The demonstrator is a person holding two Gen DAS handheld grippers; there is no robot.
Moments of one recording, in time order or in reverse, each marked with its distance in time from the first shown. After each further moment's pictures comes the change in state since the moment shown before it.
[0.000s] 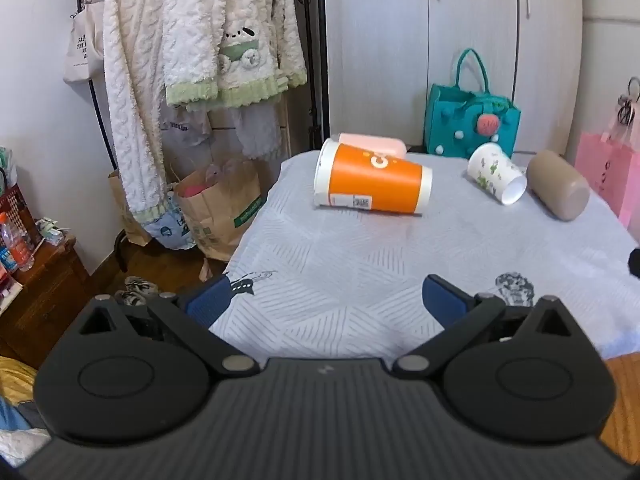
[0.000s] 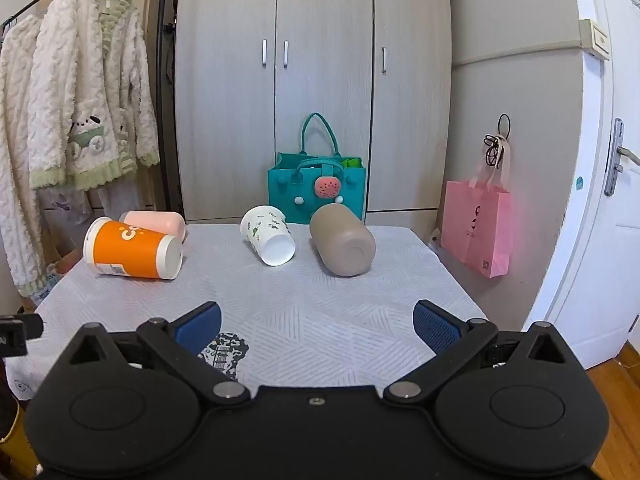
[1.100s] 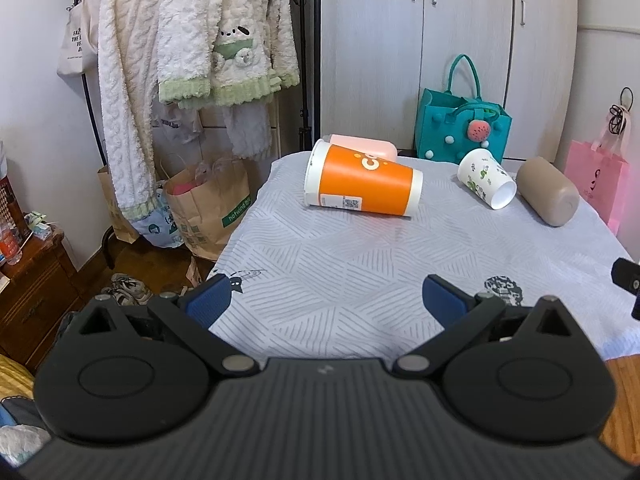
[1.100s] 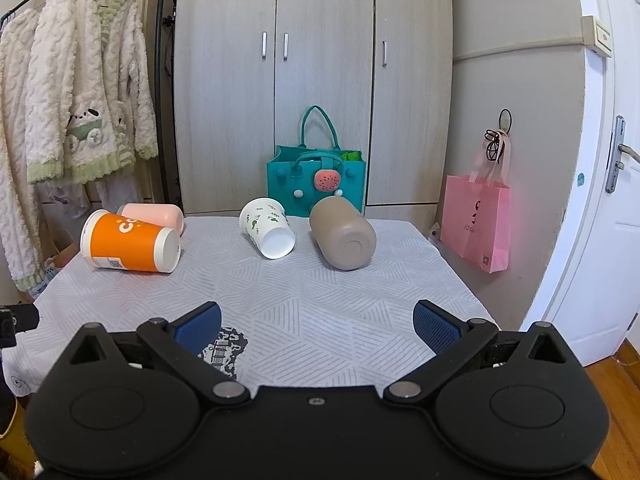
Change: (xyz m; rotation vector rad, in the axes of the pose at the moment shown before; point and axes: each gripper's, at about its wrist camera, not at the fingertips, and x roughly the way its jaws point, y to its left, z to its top) left arm 0.002 0.004 -0.004 -0.014 0.000 -0.037; right arm 0.003 0.004 -0.002 -0.006 0.017 -0.001
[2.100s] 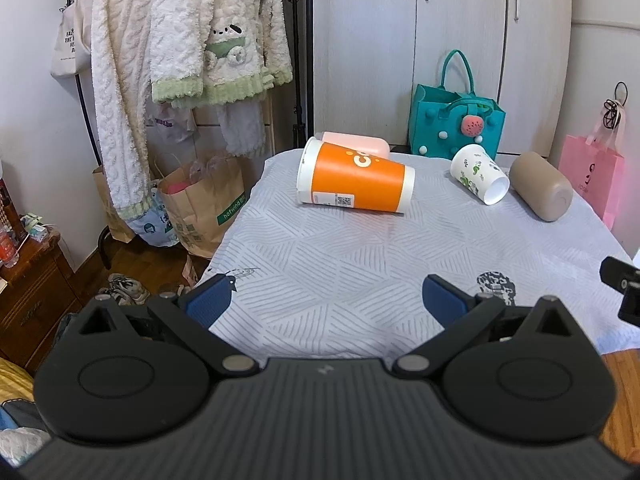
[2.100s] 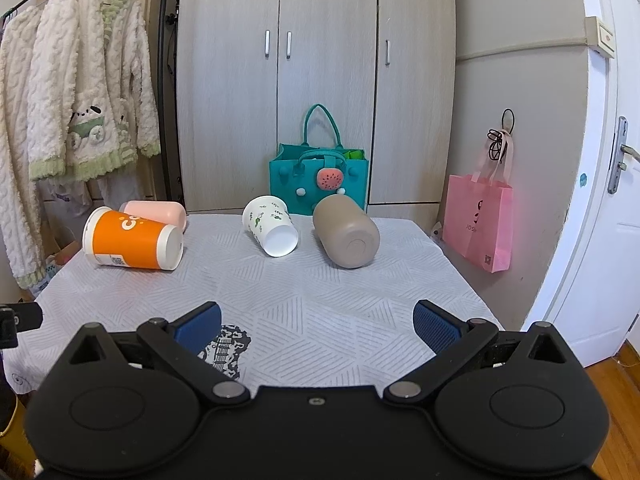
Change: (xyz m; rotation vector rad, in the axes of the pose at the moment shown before) left arm -0.002 -0.006 0.003 0.016 0.011 -0.013; right arm 0.000 0.004 -0.002 -0.009 0.001 0.000
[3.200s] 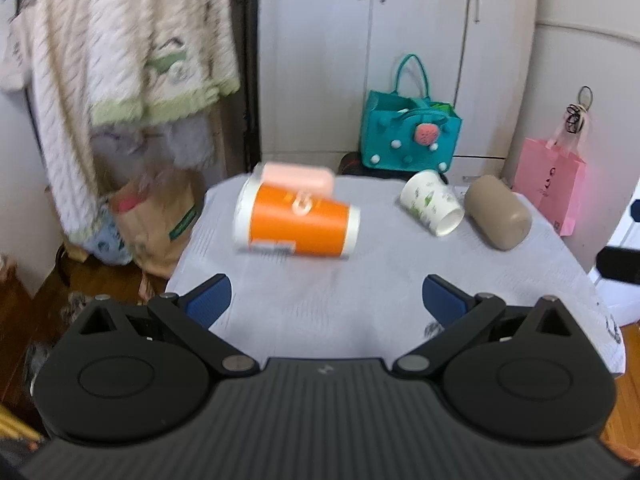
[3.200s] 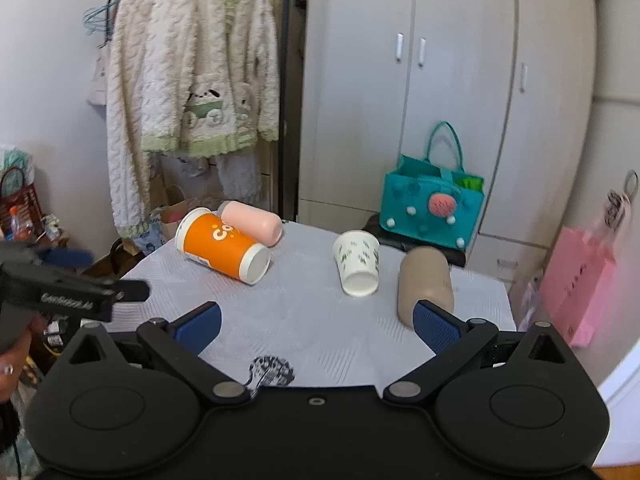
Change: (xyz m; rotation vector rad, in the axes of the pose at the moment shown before) left arm 0.023 -0.024 0.070 0.048 0.024 -0.154; right arm 0.011 -0.034 0.098 -0.250 0.065 0.399
